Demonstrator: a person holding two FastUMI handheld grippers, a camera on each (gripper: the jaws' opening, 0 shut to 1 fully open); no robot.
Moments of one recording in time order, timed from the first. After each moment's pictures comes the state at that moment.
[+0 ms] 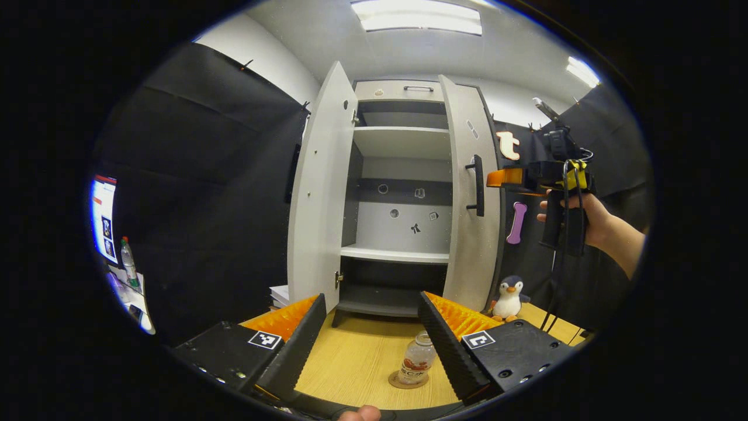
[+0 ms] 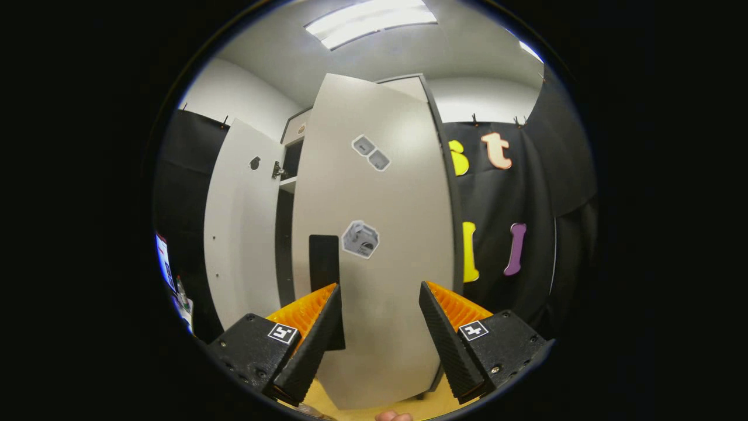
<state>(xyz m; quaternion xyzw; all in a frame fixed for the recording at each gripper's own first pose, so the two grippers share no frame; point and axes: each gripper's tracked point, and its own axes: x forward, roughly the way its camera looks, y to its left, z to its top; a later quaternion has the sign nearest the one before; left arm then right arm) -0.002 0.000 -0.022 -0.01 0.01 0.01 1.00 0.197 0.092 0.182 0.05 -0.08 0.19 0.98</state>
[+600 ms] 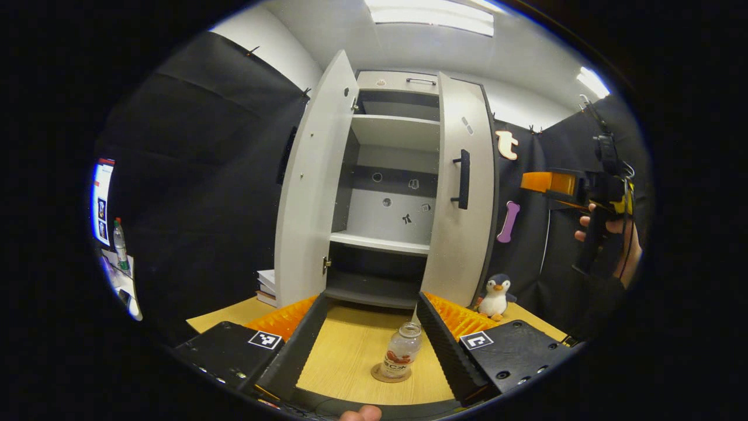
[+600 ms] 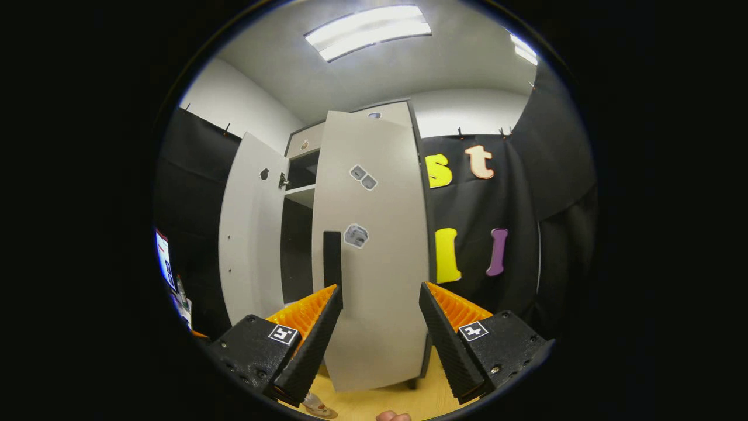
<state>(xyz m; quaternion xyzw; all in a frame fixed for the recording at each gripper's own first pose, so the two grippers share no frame) -0.009 -0.030 -0.039 -0.05 0.05 -0.02 1.00 0.092 0.044 0.136 0.05 -0.12 0.13 0.98</state>
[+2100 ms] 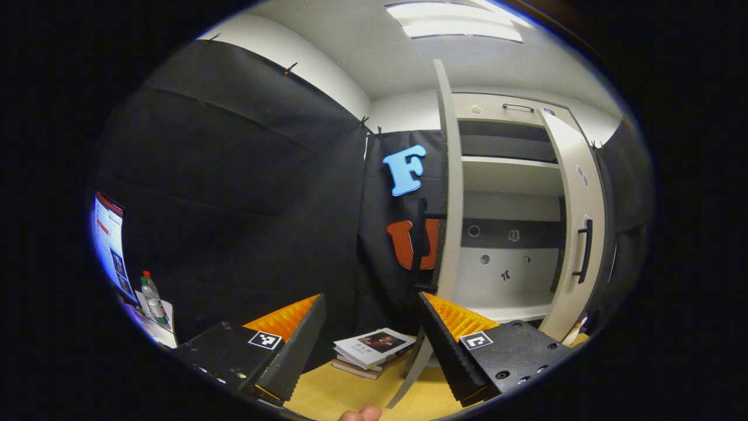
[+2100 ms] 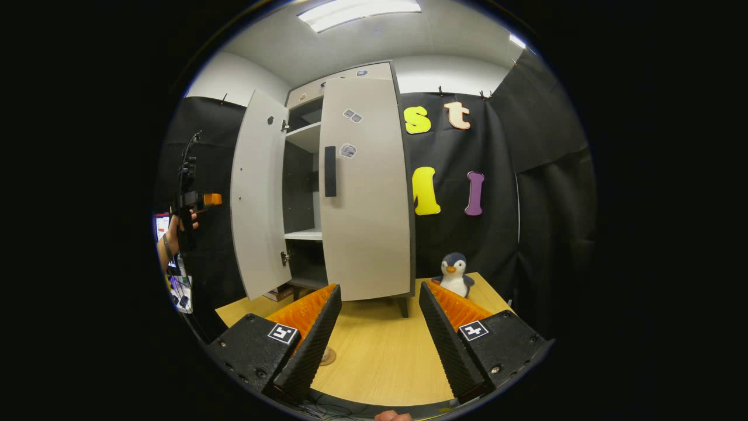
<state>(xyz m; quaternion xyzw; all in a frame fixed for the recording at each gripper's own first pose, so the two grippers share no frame) 0.151 0.225 0.085 -0.03 -0.03 0.14 0.99 0.010 0.019 -0.022 0.04 0.02 0.09 0.99</state>
